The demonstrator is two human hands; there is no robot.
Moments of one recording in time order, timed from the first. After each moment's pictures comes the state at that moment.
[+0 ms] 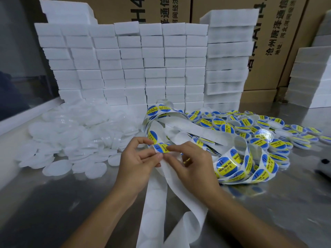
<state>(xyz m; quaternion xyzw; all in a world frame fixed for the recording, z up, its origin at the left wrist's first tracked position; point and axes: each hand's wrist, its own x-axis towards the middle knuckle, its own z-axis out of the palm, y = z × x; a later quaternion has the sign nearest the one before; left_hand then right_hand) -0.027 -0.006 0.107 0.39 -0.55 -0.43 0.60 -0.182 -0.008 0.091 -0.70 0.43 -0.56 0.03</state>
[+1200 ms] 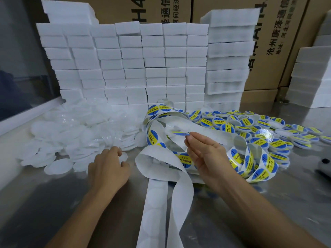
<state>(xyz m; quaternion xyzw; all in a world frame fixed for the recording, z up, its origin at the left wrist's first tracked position) 0.032 -0.030 0.089 0.74 -0.61 0.02 0.29 -0.201 -0.009 0.124 -0.30 0.37 -0.65 0.59</state>
